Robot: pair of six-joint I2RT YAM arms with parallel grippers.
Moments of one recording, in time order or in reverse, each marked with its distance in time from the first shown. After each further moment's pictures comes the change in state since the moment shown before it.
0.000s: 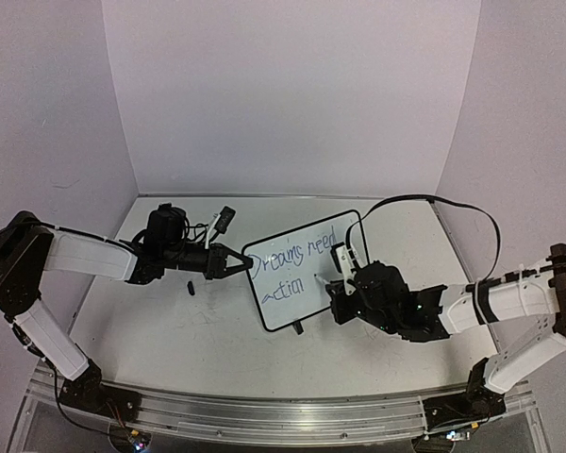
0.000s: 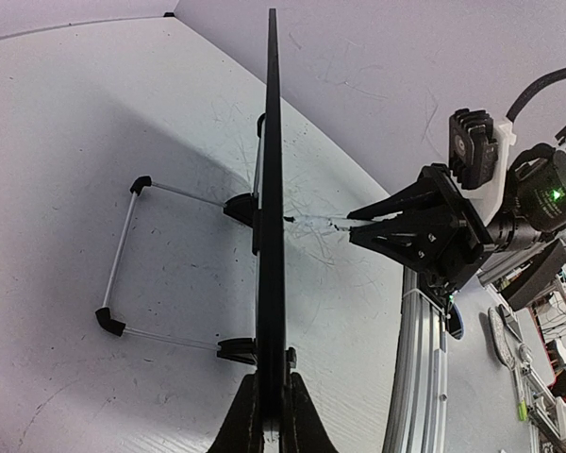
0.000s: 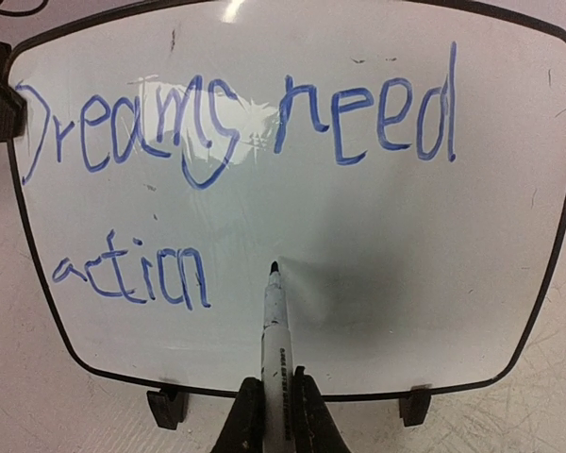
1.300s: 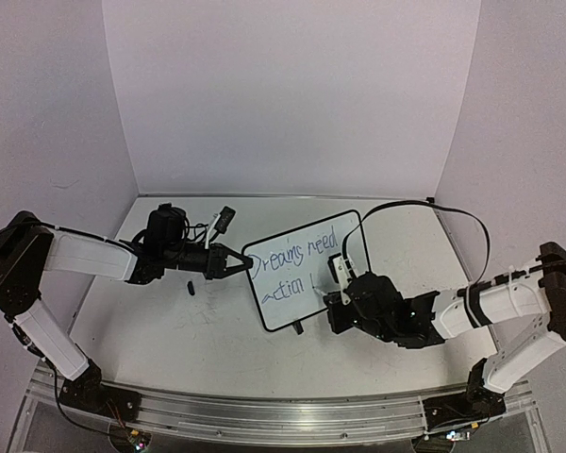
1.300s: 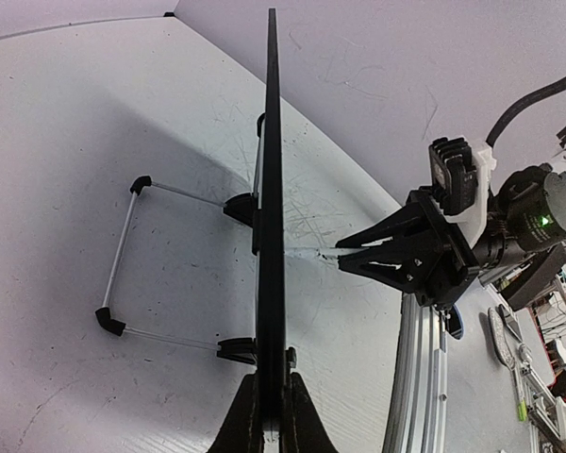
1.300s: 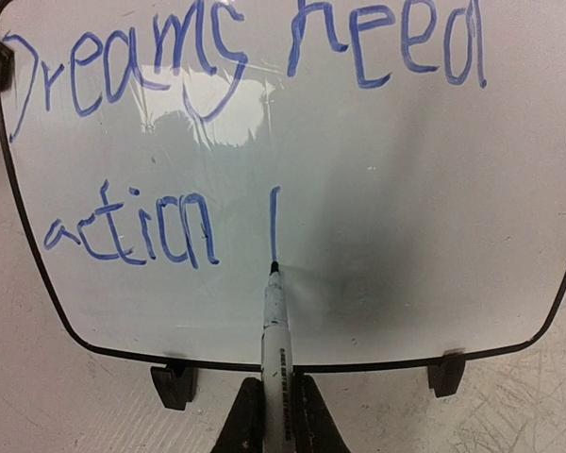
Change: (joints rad) left arm 0.000 0.000 0.000 0.000 0.000 0.000; right arm 0.029 0.045 -0.016 -0.005 0.003 0.087
